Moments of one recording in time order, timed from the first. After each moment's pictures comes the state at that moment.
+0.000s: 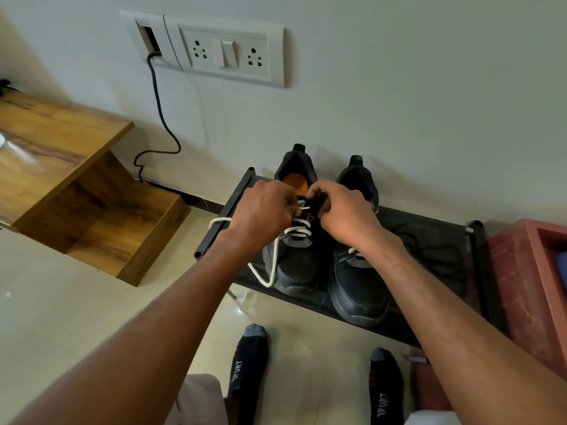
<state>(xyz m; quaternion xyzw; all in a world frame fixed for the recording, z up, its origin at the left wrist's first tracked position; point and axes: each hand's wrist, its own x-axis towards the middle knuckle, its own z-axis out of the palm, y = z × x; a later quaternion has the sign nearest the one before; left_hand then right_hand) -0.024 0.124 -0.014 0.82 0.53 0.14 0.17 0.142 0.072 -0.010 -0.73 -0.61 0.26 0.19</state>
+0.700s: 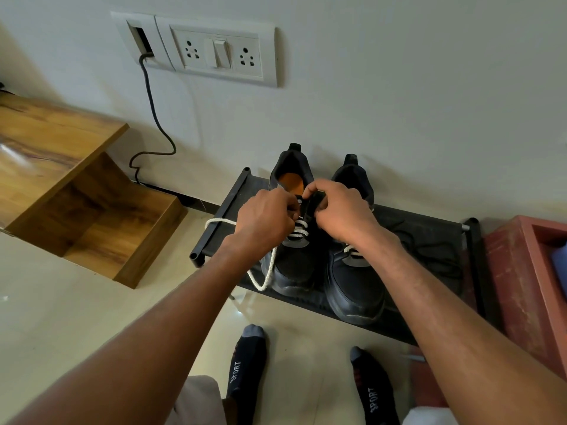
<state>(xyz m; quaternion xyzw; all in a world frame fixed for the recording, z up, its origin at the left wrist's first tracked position) -0.011 0.117 -0.025 0.80 0.55 0.10 0.20 0.147 0.074 -0.009 -0.72 -0.60 0.28 0.21</state>
